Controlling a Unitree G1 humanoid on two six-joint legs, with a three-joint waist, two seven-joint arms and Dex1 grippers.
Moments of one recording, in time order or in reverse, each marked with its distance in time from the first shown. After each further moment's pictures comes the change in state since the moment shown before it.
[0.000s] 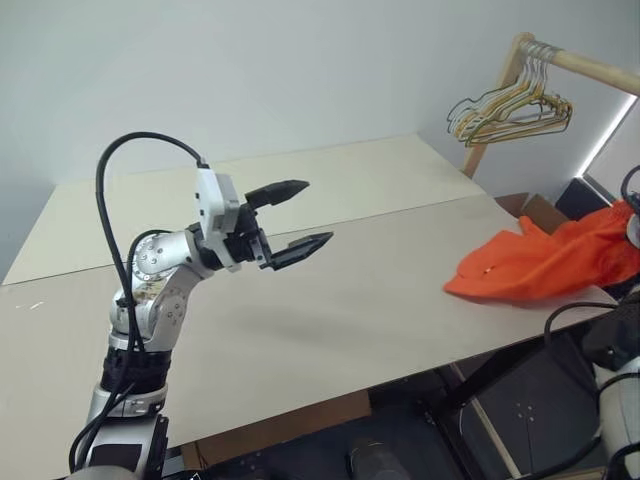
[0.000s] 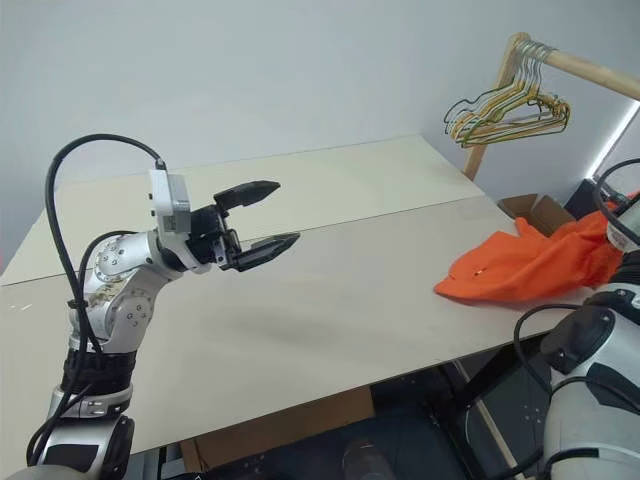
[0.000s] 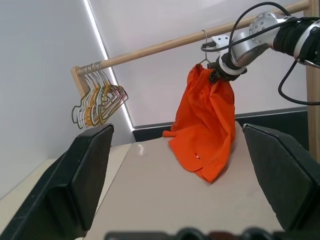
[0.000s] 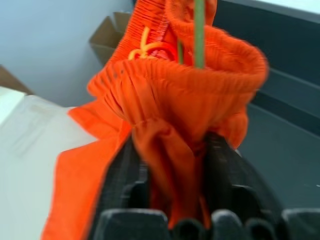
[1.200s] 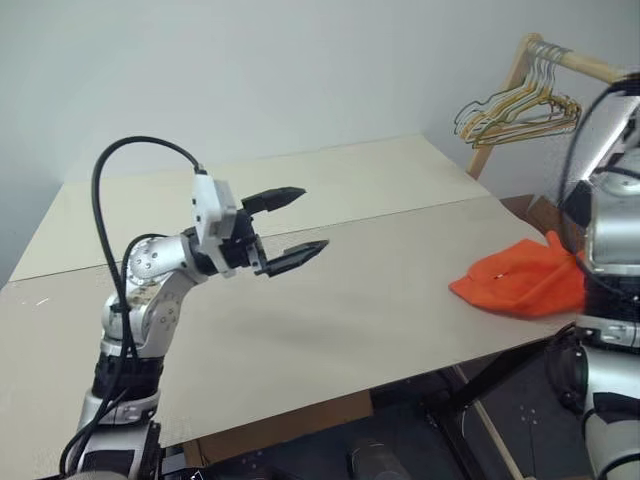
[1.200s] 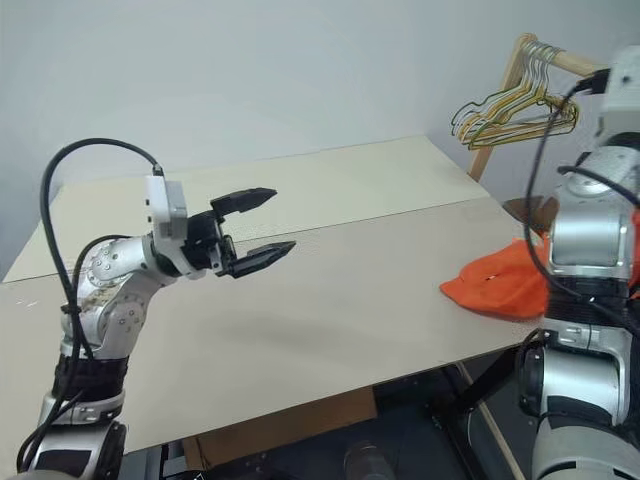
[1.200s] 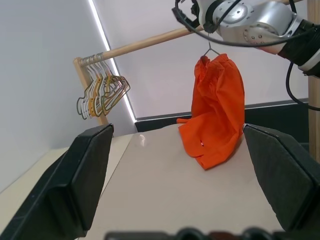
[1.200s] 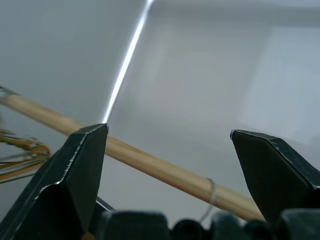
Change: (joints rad) left arm 0.071 0.052 0.034 -0.053 -0.026 0.018 -0.007; right arm 0.244 0.084 0.548 -0.583 -0.423 -0.437 0.069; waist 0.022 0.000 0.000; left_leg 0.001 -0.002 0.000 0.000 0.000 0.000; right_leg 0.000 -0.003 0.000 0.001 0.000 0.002
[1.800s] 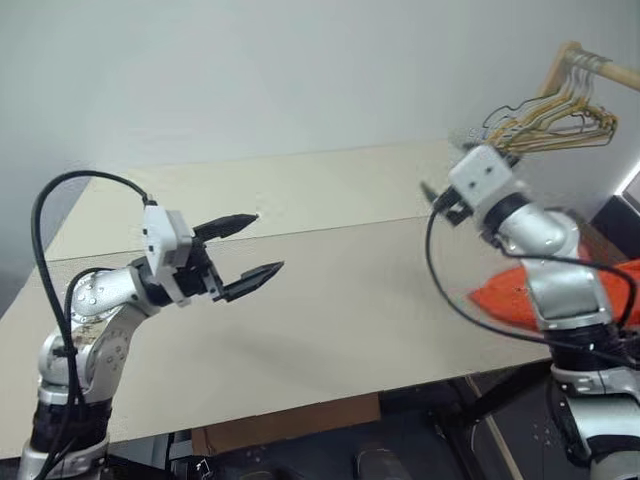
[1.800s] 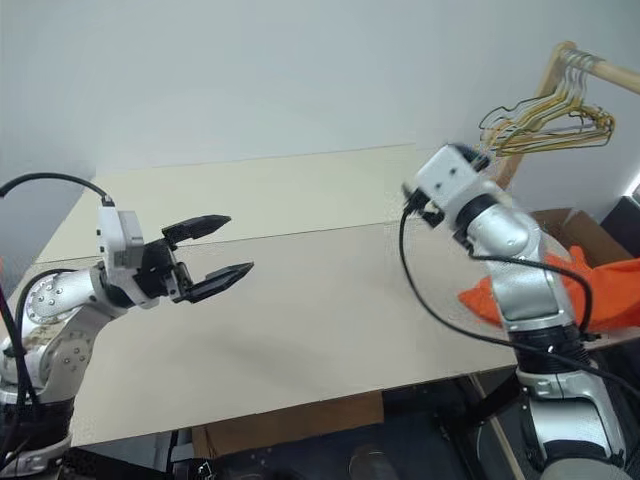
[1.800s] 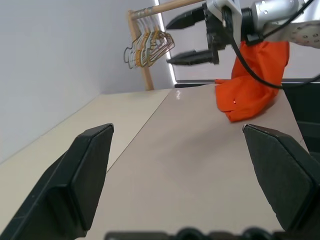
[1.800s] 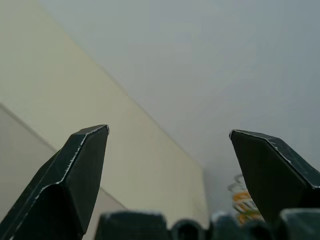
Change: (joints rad) left arm 0.255 0.142 0.131 -0.157 -0.047 0.080 0.069; right arm 0.266 0.004 0.251 -0.266 0.167 -0.218 0.804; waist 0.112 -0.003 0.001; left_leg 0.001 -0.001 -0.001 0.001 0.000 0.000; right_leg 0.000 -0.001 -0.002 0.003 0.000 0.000
